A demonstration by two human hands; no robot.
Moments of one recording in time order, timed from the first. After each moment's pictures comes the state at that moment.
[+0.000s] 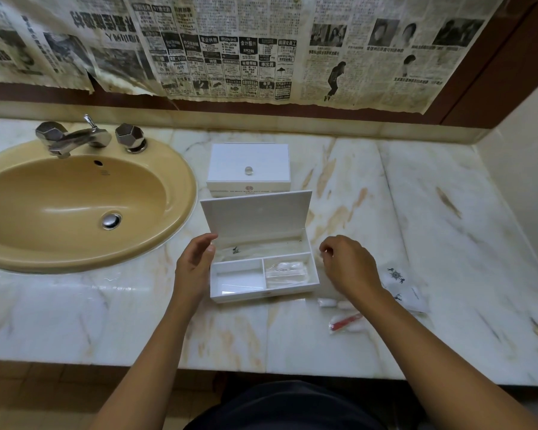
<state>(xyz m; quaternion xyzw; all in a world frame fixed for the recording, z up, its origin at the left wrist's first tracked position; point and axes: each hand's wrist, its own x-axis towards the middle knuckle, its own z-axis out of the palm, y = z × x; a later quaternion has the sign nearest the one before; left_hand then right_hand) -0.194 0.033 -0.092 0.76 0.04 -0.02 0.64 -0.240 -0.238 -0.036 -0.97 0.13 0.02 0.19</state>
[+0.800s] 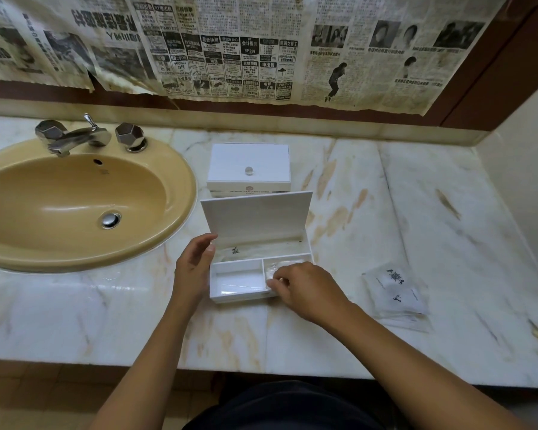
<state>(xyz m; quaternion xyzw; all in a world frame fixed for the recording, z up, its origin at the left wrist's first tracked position) -0.195 0.031 -0.087 0.77 0.04 -0.02 0.64 -0.257 -0.179 -0.021 -0.97 -0.05 0.14 0.21</state>
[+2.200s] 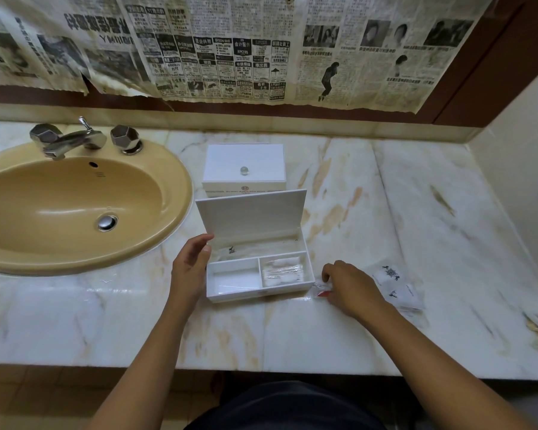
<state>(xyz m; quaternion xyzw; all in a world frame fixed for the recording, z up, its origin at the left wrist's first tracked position) -0.195 0.032 -0.089 0.76 0.05 -0.02 0.64 -0.268 -0.254 -0.065 -0.97 0.06 0.19 0.12</state>
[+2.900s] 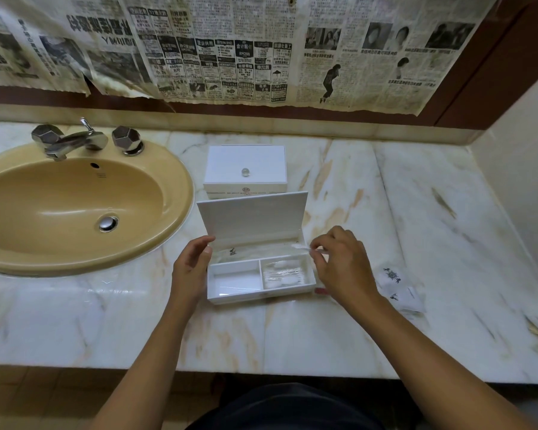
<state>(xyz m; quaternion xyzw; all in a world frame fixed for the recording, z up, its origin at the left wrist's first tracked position) -0.195 0.032 -0.090 0.77 0.05 -0.02 0.63 -0.249 -0.227 -0.028 -0.97 0.05 -0.13 0.22</state>
